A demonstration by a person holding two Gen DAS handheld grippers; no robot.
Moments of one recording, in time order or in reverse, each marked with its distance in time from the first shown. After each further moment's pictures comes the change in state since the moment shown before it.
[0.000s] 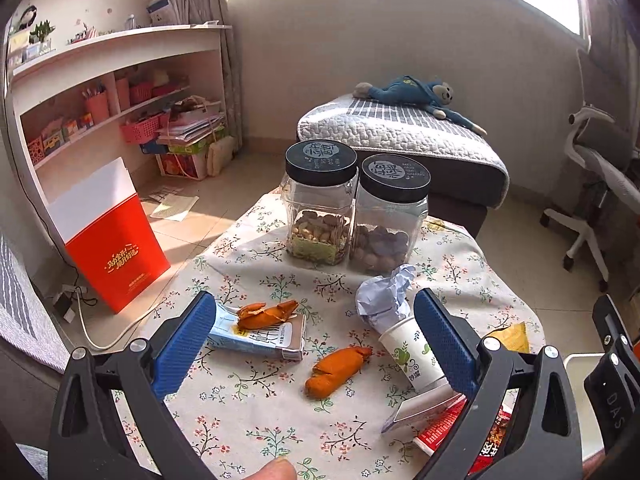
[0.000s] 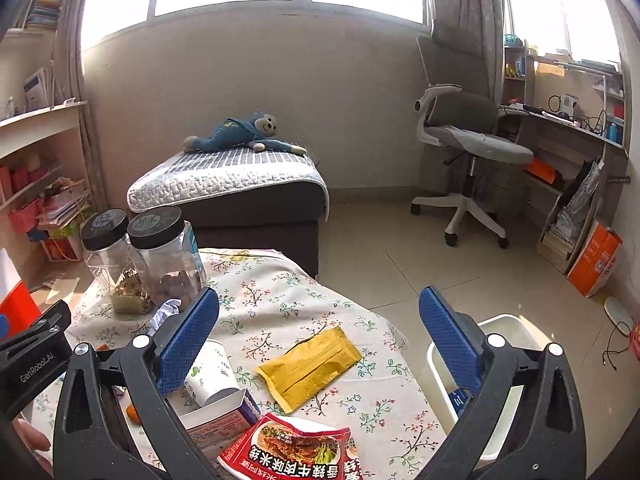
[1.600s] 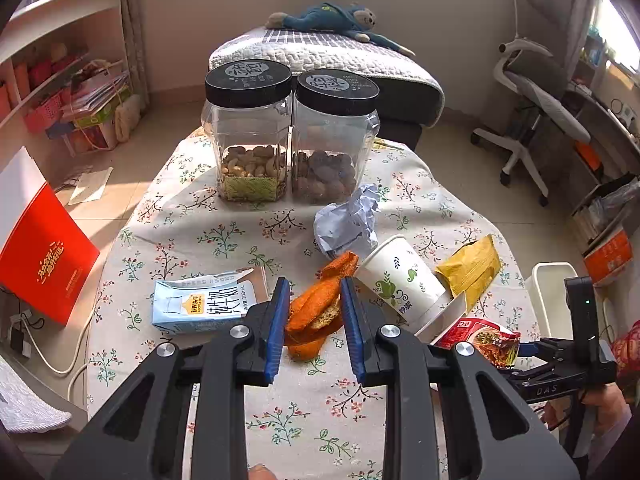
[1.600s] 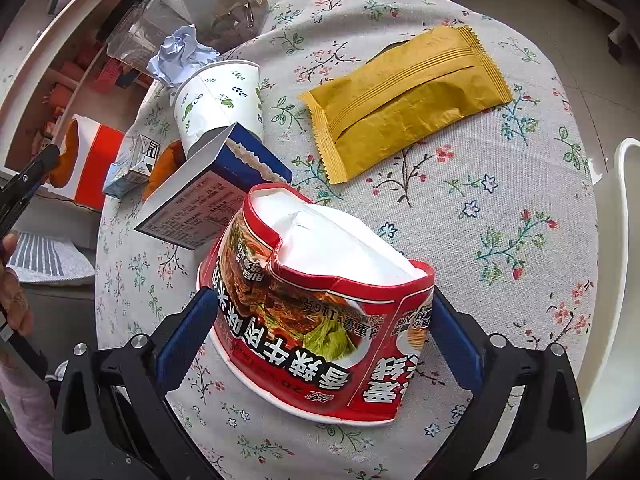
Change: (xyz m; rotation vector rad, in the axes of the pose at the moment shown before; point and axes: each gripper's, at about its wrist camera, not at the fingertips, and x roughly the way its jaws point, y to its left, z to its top) left arm 0.036 0.017 -0.013 0.190 0.216 -0.324; right arm 0.129 -0.034 -0.123 0.019 0.899 0.594
